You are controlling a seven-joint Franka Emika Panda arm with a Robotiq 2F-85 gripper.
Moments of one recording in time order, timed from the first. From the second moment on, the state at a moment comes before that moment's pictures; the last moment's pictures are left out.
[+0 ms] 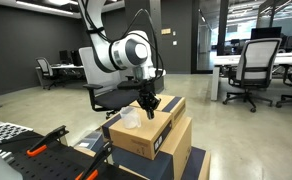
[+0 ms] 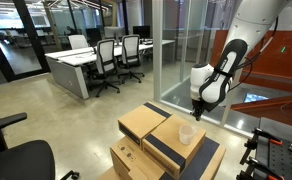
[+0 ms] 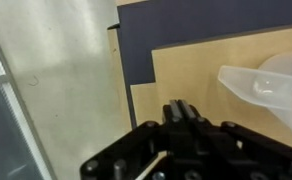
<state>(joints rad) 0.05 0.55 -0.22 -2.34 -0.15 2.85 0.24</state>
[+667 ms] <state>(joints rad) 0.05 0.54 -0.22 -2.38 -0.16 2.89 0.14</state>
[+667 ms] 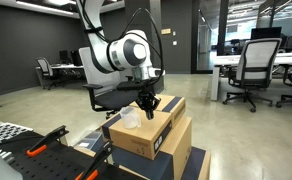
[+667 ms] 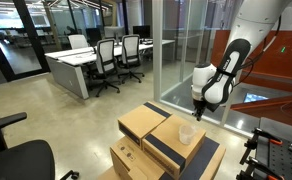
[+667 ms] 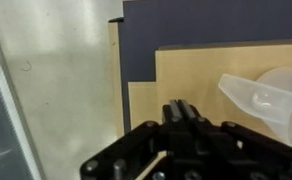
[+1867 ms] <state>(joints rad) 0.07 0.53 -0.19 -2.34 -0.15 2.88 0.18</state>
